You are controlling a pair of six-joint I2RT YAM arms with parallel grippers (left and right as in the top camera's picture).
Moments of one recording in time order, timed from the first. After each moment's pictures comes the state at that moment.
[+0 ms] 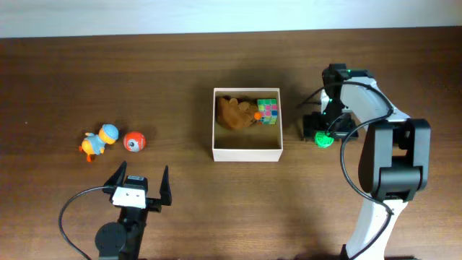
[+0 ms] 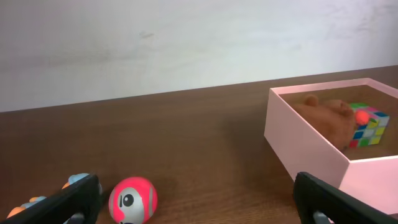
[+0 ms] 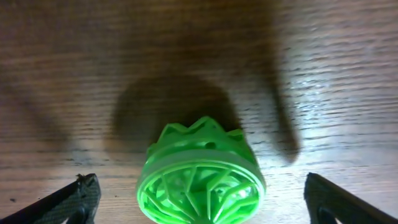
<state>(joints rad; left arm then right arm) -0.01 0.01 0.01 -0.06 0.12 0.06 0.00 2.14 1.56 -1.14 0.00 0.11</state>
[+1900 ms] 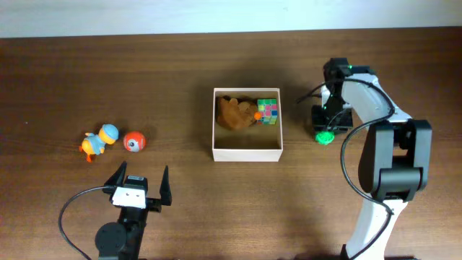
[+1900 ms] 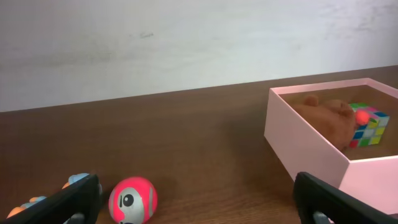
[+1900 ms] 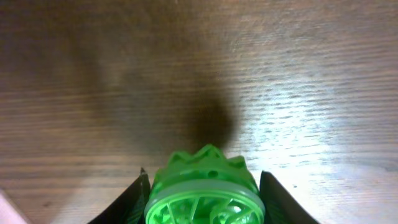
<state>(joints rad) -0.01 0.01 0.01 -0.06 0.12 0.06 0.00 2.14 1.63 -1.14 -0.01 0.11</state>
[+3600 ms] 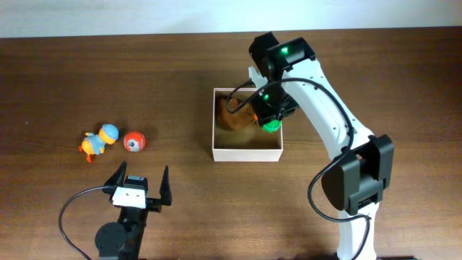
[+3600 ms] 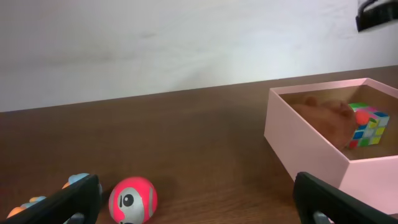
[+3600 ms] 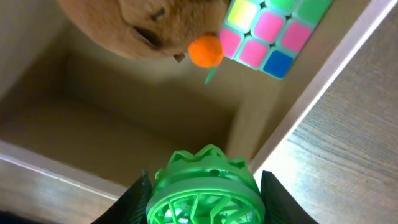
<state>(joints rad) -0.01 0.01 0.01 -0.06 0.12 0.06 0.41 2.14 2.06 -1.48 -0.07 0.01</state>
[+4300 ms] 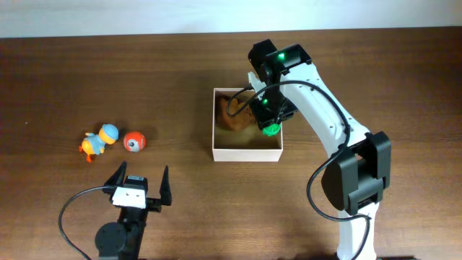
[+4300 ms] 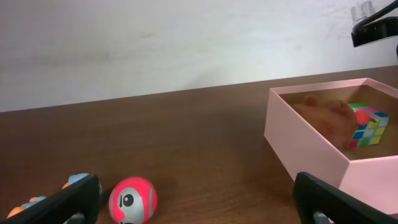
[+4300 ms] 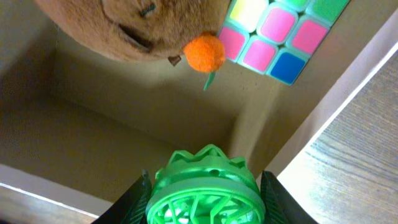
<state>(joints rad) -0.01 0.01 0.01 -0.06 0.12 0.06 0.41 2.14 1.99 -1.42 -0.07 0.01</state>
